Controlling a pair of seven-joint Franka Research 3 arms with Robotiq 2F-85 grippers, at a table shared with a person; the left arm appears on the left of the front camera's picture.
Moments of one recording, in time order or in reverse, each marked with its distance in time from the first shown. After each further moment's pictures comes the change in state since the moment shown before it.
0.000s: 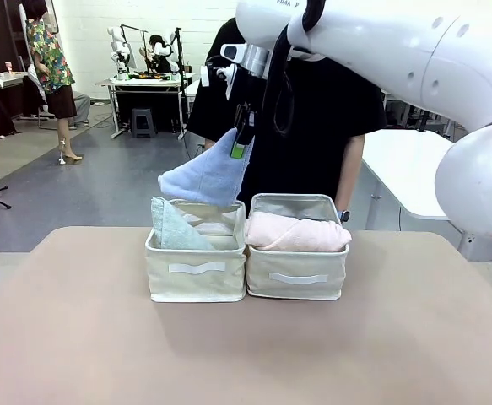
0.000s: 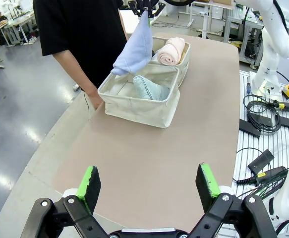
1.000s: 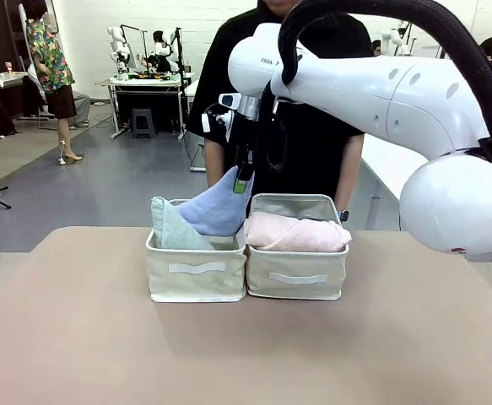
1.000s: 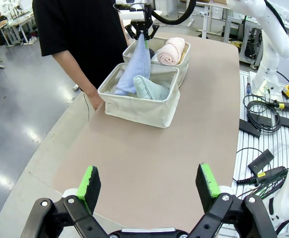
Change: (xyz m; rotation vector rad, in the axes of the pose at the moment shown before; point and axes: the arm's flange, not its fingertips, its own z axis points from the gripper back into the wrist) left arm 0.000 0.000 0.000 0.000 0.000 0.000; right arm -0.026 -0.025 -0.093 0.101 0.057 -0.029
